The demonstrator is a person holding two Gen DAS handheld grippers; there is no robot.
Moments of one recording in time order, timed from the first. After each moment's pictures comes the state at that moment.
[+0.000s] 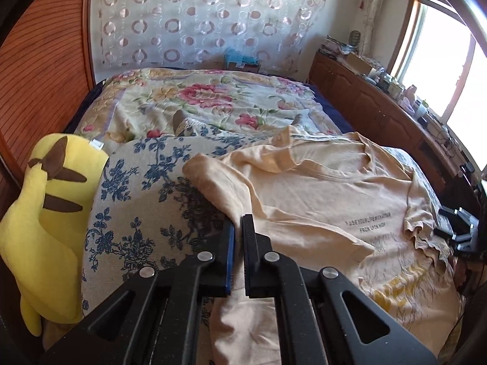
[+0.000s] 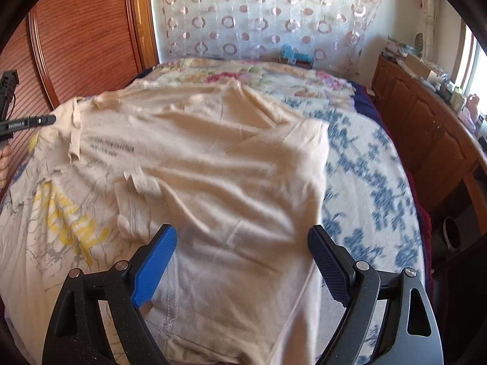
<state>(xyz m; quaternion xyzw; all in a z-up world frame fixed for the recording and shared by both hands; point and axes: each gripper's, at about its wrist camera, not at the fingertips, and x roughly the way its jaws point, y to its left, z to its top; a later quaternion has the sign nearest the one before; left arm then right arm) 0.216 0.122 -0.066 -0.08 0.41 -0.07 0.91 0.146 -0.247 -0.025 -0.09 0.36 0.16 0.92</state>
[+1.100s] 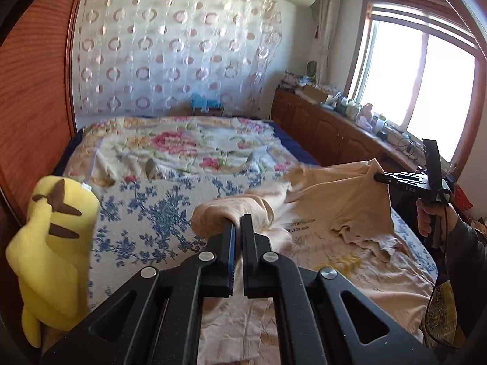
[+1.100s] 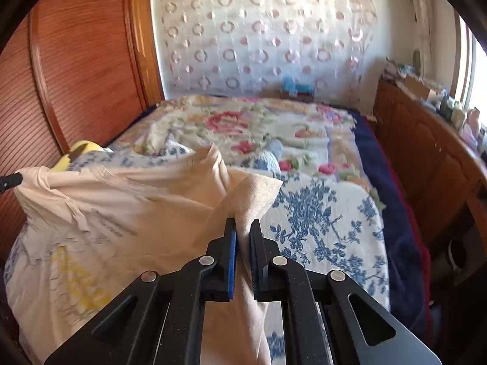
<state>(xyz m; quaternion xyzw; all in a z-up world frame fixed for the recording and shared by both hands) 0.114 0.100 0.010 -0.07 0.29 -0.14 0.94 0.165 -0.259 0.042 -0.07 0.29 0.18 0.94</state>
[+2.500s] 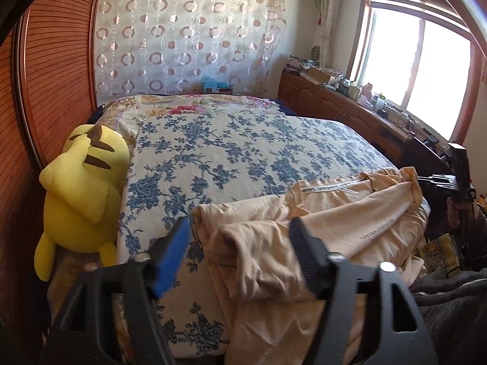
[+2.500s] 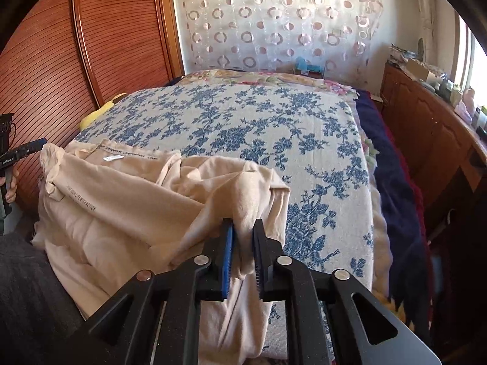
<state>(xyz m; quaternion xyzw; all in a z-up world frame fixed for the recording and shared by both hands) -0.032 0.122 -0.048 -0.06 0.33 -0.11 0.94 -0.040 -0.348 -0.010 -0.08 0.35 0.21 0.91</state>
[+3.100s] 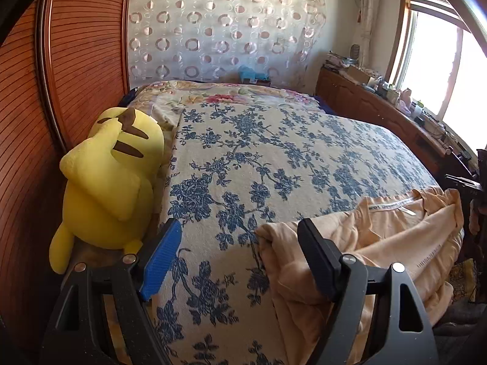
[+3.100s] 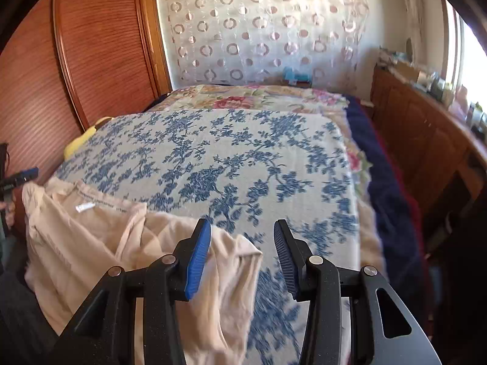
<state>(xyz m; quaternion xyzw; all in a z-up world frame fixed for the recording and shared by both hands) 0.017 0.158 -0.071 -0.07 0.36 -0.03 0.93 0.027 -0.347 -0.008 -0.04 0.34 0.21 0.92</state>
